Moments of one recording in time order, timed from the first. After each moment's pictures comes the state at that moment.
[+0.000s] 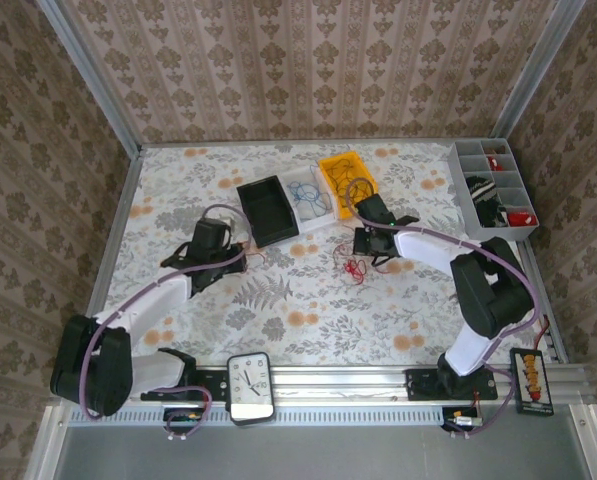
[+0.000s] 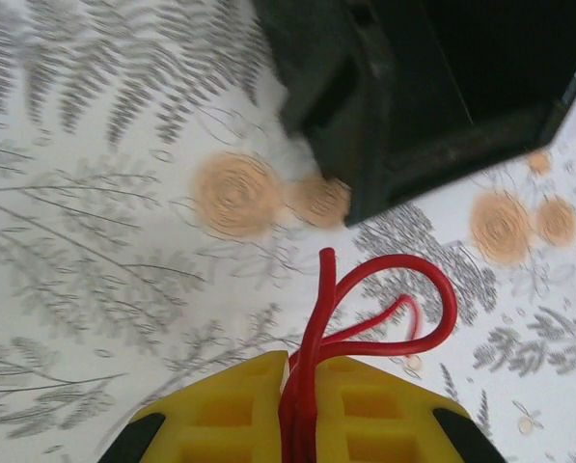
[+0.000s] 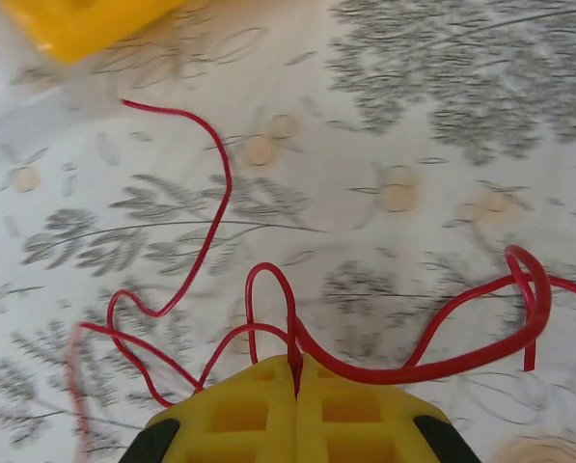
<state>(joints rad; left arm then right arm) -0.40 1.20 0.63 -0.28 0.04 -0.44 0.43 1.69 1.00 -0.41 0.15 0.53</state>
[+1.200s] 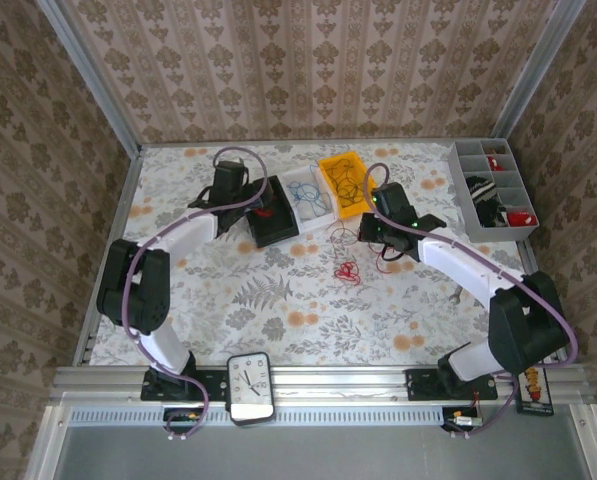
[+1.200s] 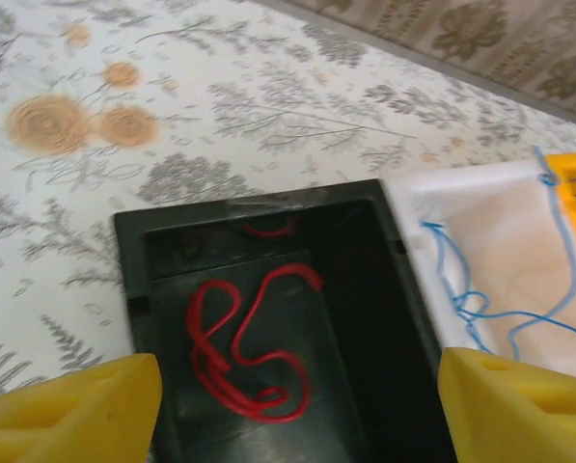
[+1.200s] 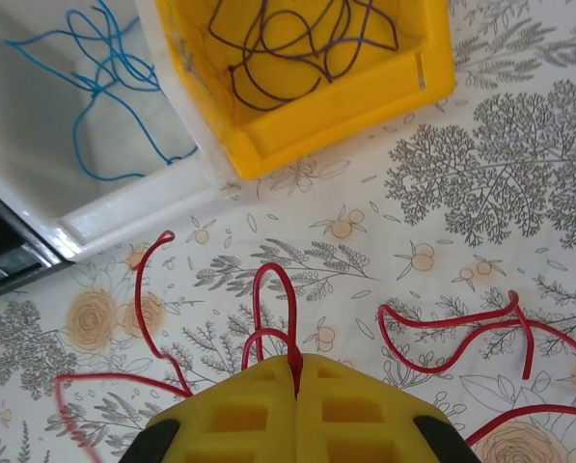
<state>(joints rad) -0.40 1.70 1.13 -0.07 -0.05 -0.53 0.42 1.45 1.00 -0.40 0.08 0.49</state>
